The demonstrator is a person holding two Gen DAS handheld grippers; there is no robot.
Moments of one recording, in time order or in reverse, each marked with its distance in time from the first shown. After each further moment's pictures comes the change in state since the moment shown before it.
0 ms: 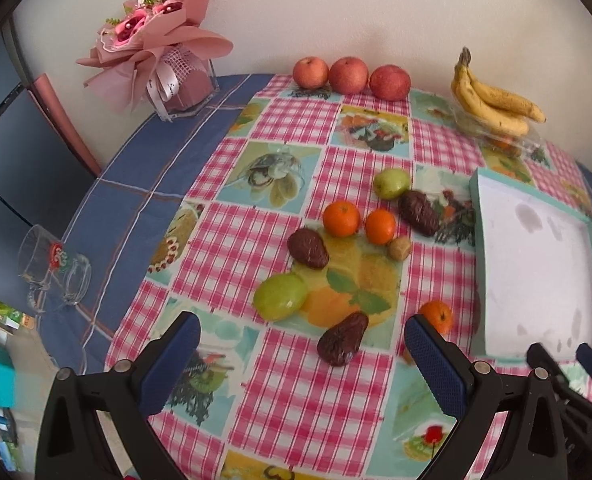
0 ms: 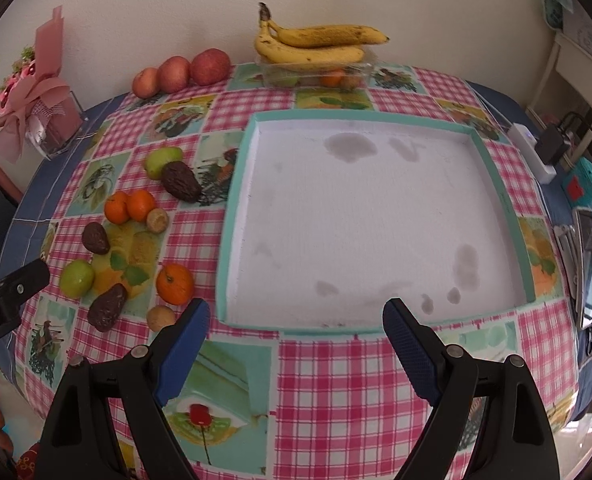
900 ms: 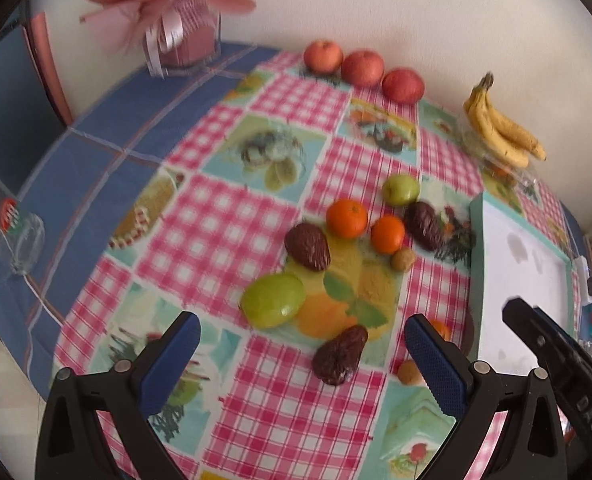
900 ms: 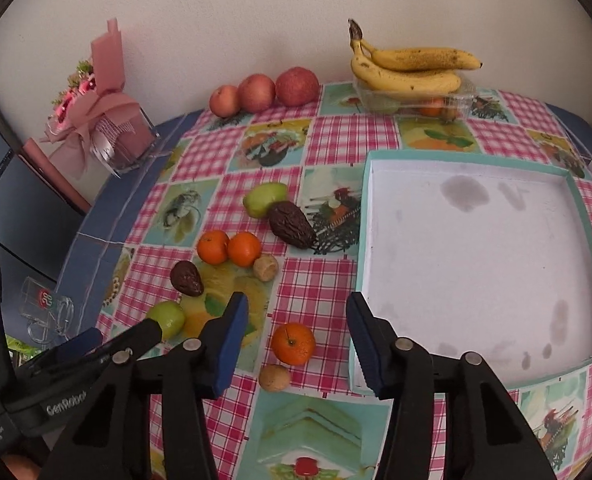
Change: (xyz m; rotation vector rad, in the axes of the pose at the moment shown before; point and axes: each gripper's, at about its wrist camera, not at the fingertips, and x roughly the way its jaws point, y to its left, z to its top) left arm 0.042 0.037 0.000 -0.145 0.085 -0.171; right arm 0.015 0.056 0.038 -0.023 -0.023 0.249
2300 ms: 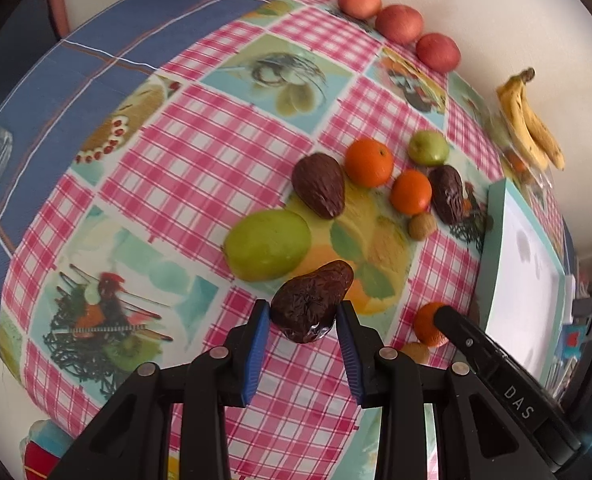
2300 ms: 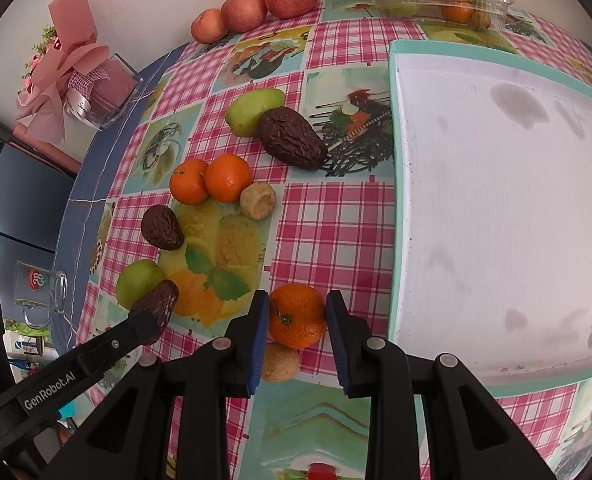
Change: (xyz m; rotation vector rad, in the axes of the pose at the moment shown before) left arm 0.036 0.019 -0.019 -0.184 0.184 -0.091; right arm 0.068 -0.008 -0.015 0.070 0.233 0.075
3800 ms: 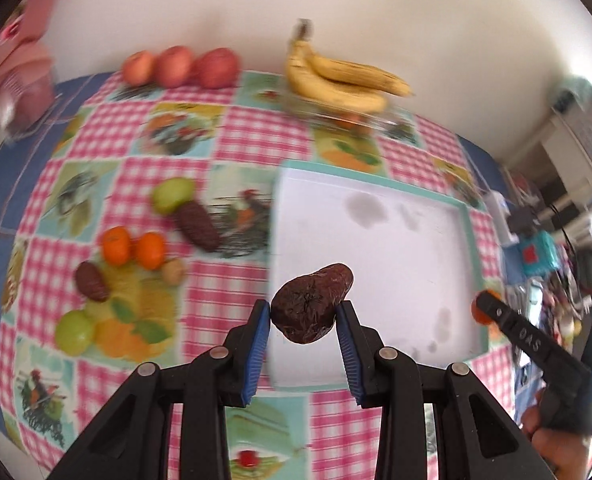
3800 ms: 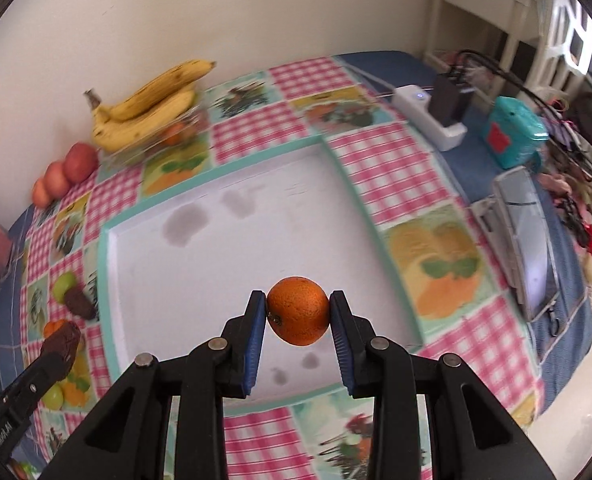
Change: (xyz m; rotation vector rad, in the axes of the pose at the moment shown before) left arm -0.030 -0.200 -0.024 0.468 -0.078 -0.118; right arm -0.161 -0.182 0.000 0.377 -0.261 -0.410
